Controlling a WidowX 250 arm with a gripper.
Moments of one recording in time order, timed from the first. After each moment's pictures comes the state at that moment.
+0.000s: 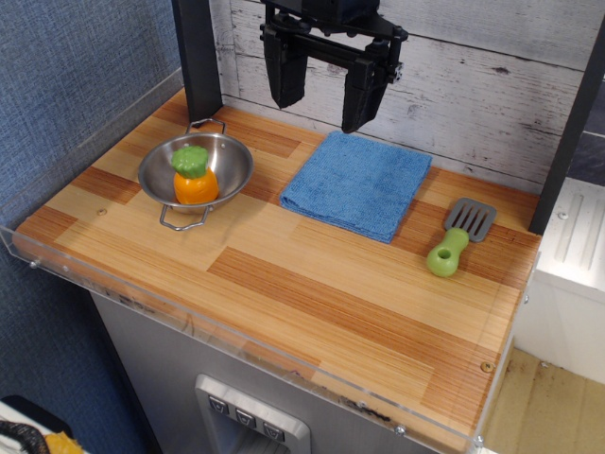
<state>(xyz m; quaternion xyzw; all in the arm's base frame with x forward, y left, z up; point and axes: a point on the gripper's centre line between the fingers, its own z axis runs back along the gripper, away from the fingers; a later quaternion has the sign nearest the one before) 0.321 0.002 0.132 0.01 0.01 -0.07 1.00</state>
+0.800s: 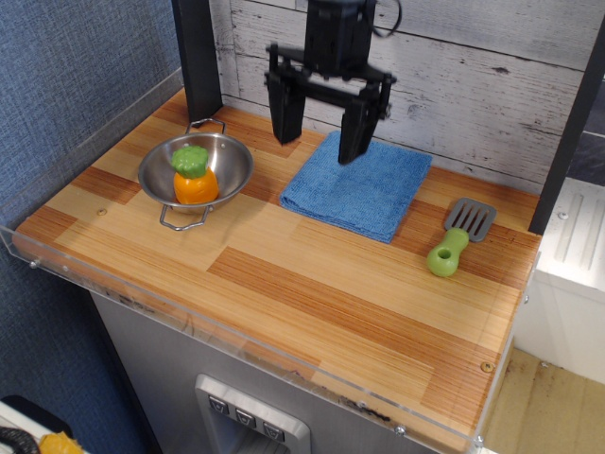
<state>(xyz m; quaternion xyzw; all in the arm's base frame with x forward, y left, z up) 0.344 0.017 0.076 -0.01 0.08 -0.03 1.00</state>
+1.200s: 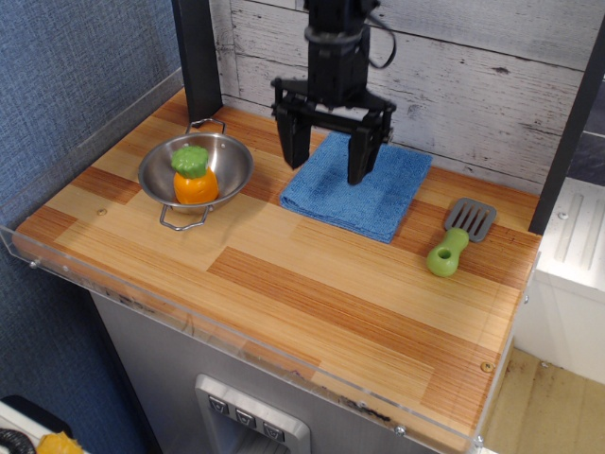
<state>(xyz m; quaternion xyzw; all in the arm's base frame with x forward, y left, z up) 0.357 0.018 0.048 -0.02 0.03 -0.01 1.00</state>
